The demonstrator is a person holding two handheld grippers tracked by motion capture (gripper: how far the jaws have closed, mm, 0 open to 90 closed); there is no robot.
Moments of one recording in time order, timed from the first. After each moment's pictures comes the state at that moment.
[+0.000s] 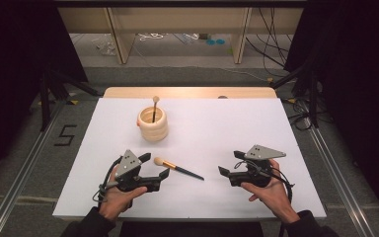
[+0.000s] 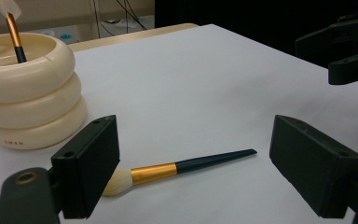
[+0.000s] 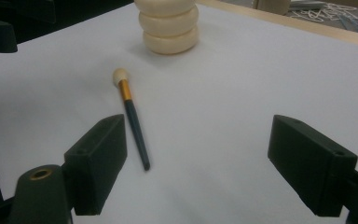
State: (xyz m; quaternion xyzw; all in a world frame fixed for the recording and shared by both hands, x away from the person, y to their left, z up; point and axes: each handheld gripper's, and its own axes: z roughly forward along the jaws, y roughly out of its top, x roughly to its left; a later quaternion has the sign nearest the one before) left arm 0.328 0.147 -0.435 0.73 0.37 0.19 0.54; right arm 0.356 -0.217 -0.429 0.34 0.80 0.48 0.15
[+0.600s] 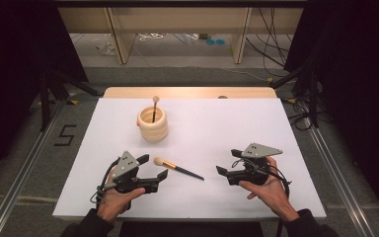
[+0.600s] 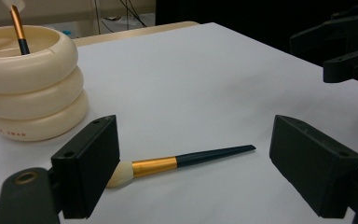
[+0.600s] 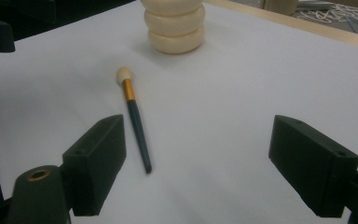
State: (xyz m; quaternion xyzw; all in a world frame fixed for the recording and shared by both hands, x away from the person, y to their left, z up) left arm 0.325 0.152 -0.437 0.73 0.38 0.18 0.54; right arm 0.362 -0.211 -0.427 0.32 0.80 0.48 0.15
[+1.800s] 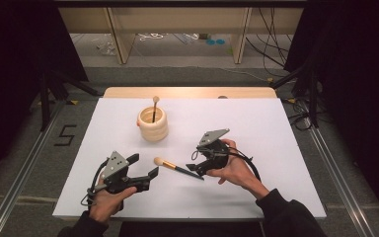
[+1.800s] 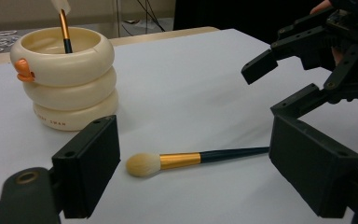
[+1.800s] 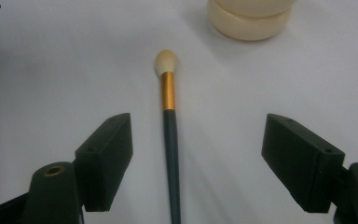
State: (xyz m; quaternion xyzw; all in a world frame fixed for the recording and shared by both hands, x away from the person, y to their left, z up) left arm 0.322 0.172 -0.433 0.71 0.40 0.21 0.53; right arm 0.413 -0.116 -0.426 0.23 0.89 0.38 0.09
